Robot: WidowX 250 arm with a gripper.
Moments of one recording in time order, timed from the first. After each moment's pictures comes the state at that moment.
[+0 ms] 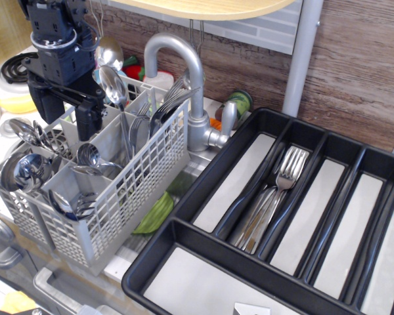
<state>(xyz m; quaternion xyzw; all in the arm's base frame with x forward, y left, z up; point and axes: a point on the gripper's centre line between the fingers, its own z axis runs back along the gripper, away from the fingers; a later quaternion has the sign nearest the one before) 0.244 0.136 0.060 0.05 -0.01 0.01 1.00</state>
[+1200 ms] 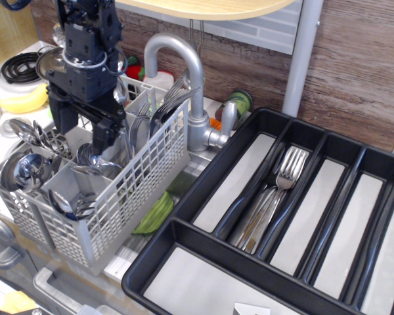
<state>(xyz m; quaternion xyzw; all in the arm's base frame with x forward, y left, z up) 0.250 0.132 0.042 0.11 0.01 0.00 0.99</state>
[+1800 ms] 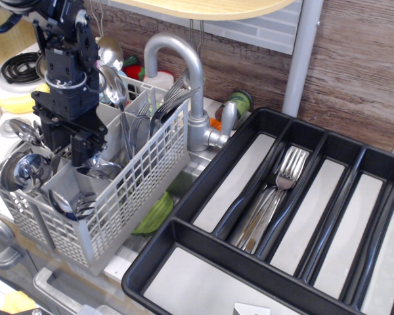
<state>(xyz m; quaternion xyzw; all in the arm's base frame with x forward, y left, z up) 0.242 0.148 0.012 0.08 0.03 0.00 1.00</state>
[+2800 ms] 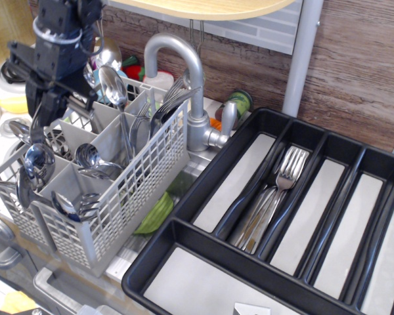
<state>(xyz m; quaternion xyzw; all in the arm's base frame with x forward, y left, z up) 0.230 0.135 0.088 0.18 0.06 0.03 0.98</state>
